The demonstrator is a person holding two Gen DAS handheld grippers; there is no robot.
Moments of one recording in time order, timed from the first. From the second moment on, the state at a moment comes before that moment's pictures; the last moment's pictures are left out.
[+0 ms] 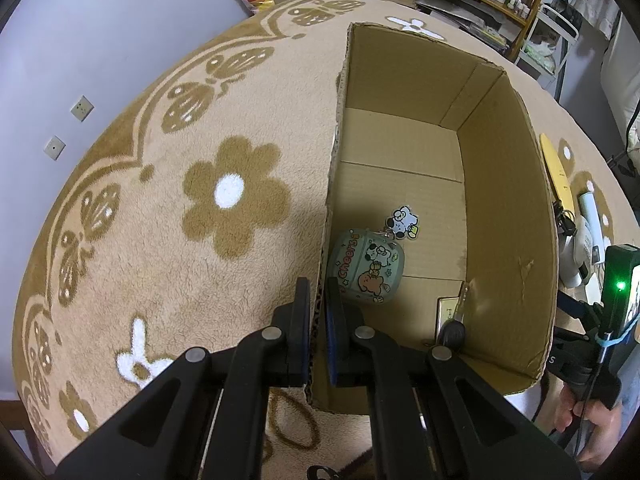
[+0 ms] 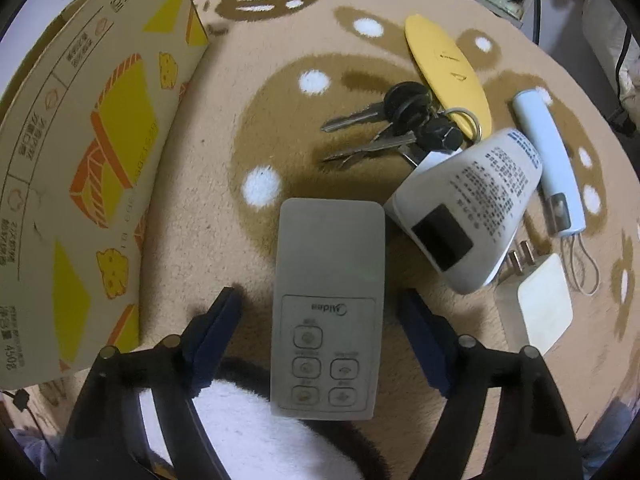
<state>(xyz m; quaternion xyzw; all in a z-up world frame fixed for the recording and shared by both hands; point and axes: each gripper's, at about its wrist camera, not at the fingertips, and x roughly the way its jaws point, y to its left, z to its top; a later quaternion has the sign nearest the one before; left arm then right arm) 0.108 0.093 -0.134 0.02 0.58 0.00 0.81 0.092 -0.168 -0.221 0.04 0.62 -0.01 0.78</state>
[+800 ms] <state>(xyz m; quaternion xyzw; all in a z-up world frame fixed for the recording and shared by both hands) 0.107 0.094 -0.132 0.01 0.59 0.00 0.81 0.099 -0.161 -0.208 0.02 0.60 -0.03 0.80</state>
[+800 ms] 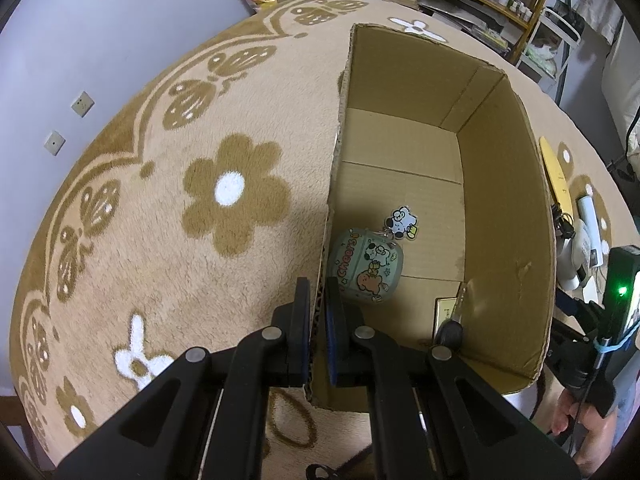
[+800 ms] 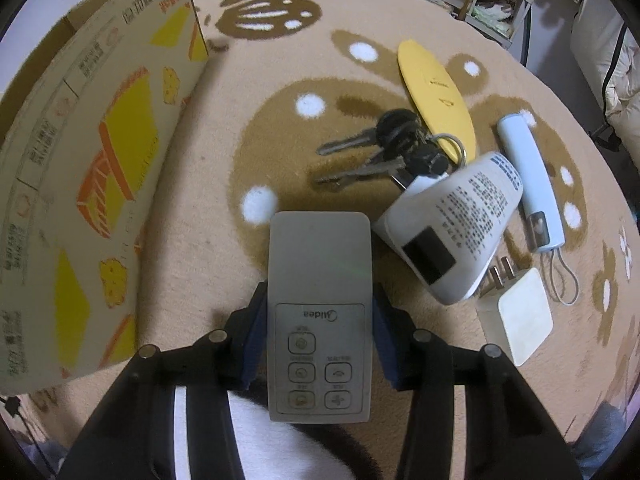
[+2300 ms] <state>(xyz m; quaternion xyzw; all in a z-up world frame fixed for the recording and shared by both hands) 0.108 0.093 -0.133 0.01 0.59 0.01 0.81 0.143 -0.092 -0.014 0.02 0.43 0.07 0.90</state>
